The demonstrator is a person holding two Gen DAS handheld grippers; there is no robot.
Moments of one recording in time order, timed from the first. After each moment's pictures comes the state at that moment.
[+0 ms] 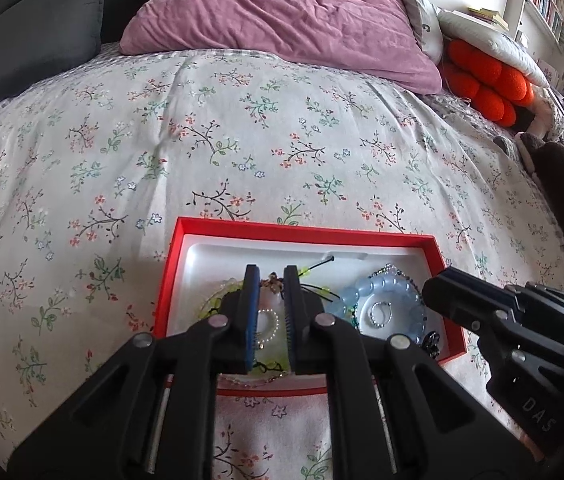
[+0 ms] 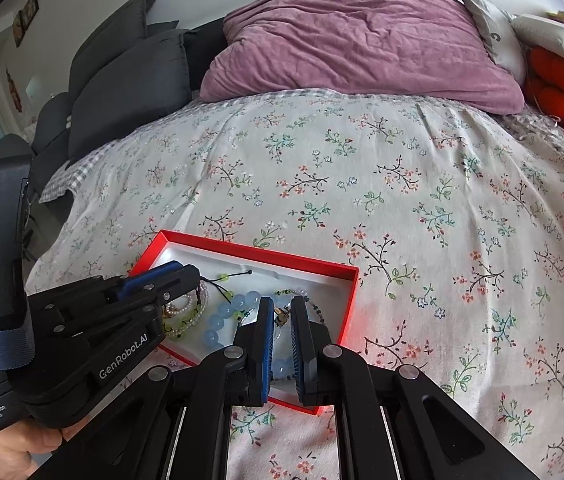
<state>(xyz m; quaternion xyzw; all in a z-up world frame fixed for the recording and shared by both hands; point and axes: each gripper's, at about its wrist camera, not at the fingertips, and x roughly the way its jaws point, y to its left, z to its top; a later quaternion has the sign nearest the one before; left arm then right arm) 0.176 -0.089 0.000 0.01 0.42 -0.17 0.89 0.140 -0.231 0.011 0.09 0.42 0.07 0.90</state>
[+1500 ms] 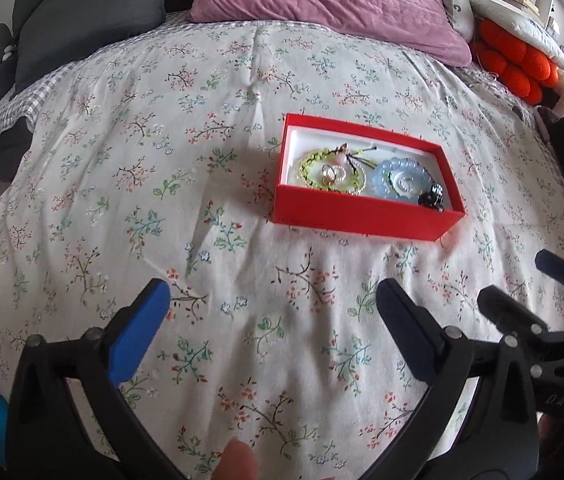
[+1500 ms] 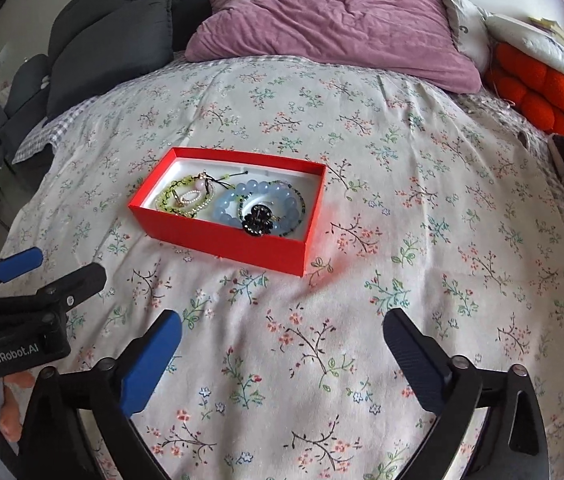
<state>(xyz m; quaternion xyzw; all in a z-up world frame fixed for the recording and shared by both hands) 0.074 -0.026 0.026 0.04 0.48 -0.08 0.87 0.042 -0.208 0.033 0.04 0.49 -0.01 0.87</state>
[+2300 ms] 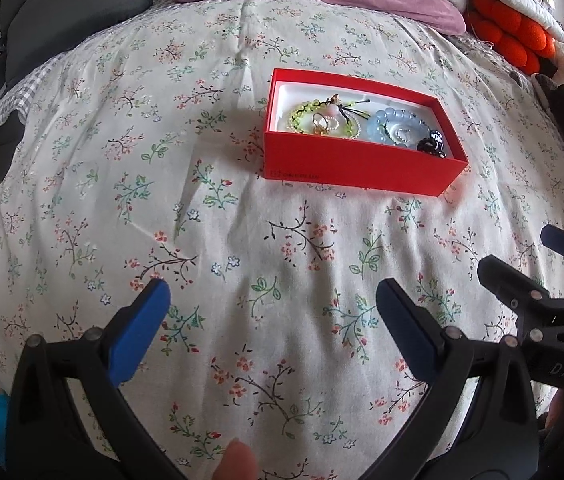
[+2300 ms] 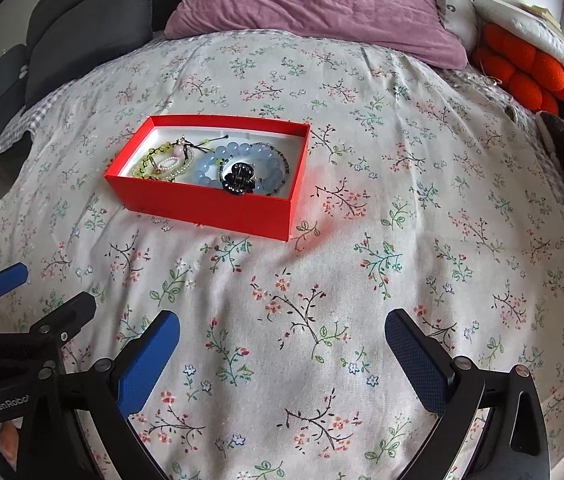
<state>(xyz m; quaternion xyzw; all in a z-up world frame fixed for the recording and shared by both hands) 0.061 -0.031 0.006 0.06 0.51 -0.09 0.85 0.038 -0.205 0.017 0.03 0.52 -0.03 0.85</state>
